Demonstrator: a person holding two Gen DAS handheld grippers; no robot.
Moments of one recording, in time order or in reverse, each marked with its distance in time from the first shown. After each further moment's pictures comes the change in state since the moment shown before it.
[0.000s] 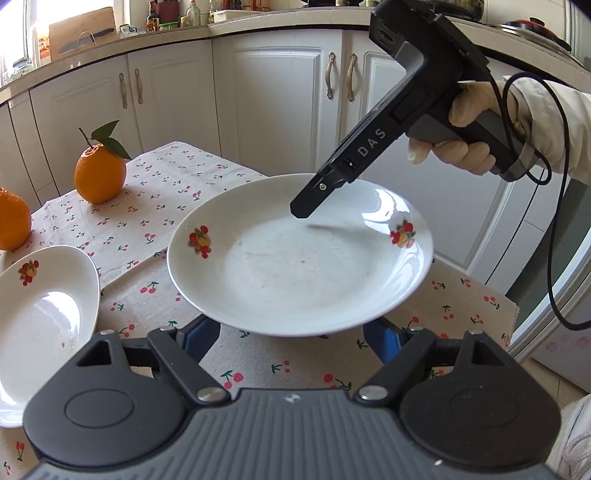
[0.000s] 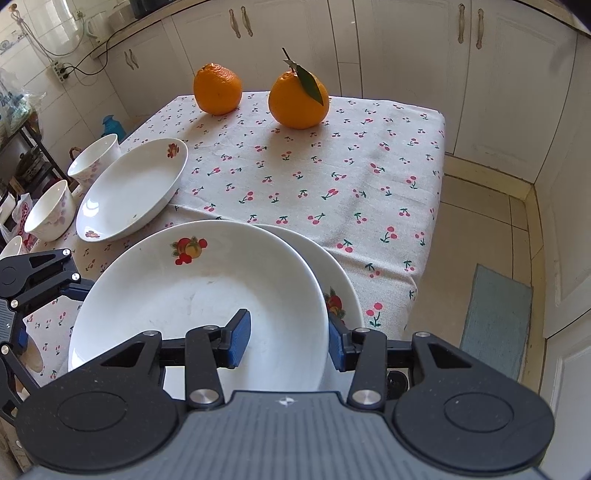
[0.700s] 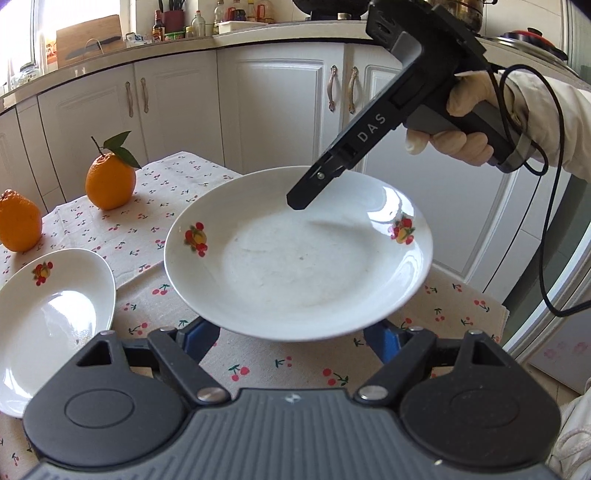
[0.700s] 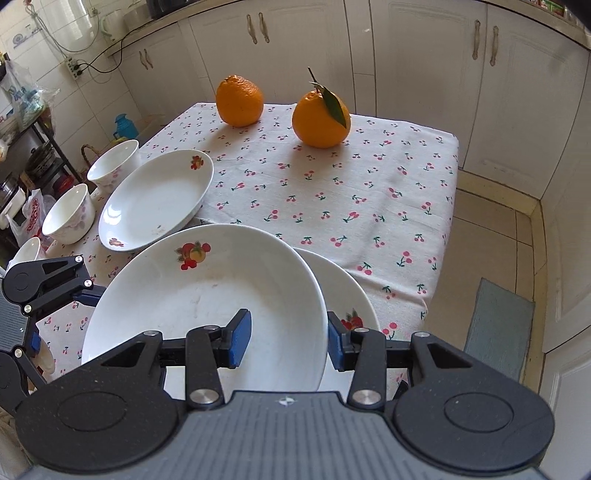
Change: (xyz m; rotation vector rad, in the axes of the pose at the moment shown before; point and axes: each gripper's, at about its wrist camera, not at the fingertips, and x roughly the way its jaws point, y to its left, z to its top) left arm -0.015 0.002 -0.003 -0.012 -0.032 0.005; right arm -0.017 0.016 0.013 -0.036 -0.009 0.018
